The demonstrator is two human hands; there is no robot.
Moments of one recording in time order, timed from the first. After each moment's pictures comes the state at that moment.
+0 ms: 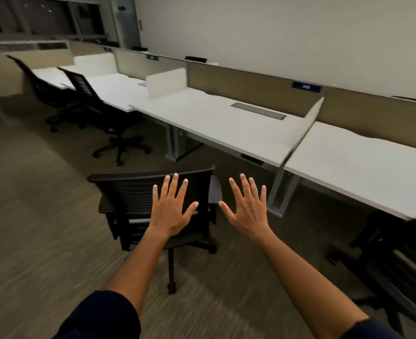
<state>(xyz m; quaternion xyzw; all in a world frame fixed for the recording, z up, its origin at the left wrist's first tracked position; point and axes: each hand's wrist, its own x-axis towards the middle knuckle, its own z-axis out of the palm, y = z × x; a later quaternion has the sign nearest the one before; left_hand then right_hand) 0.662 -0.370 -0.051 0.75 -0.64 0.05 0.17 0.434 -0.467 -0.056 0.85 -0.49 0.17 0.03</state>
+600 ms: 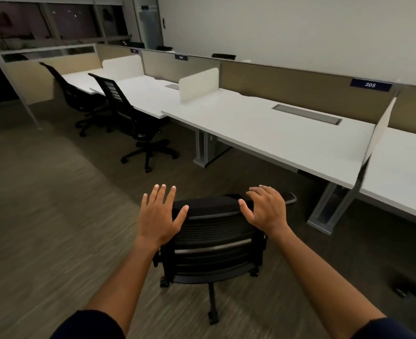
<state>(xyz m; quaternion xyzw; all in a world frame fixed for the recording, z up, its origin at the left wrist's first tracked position) 0.936 -0.427 -0.053 0.80 -0.57 0.10 0.15 0.666 -0.588 -0.066 0.87 -0.41 0.25 0.09</state>
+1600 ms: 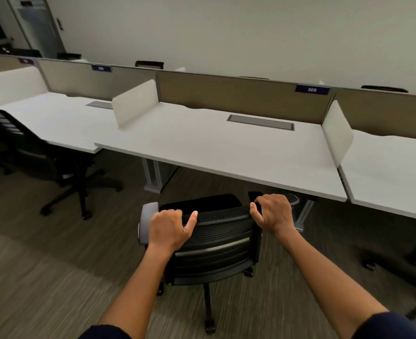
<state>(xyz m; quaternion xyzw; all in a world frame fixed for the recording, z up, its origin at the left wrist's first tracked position) 1.082 -0.723 -0.055 0.68 -0.71 0.08 0.19 0.775 -0.795 -0.070 0.77 -0.58 0.20 0.15</state>
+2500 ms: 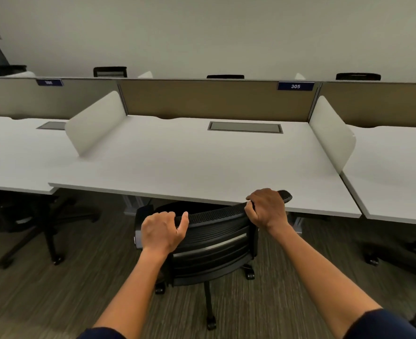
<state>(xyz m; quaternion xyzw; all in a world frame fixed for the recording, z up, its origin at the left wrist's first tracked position) 1.097 -0.944 -0.052 0.65 -0.74 0.06 0.18 0.786 -0.979 -0.071 0.75 -0.63 0.18 0.09</state>
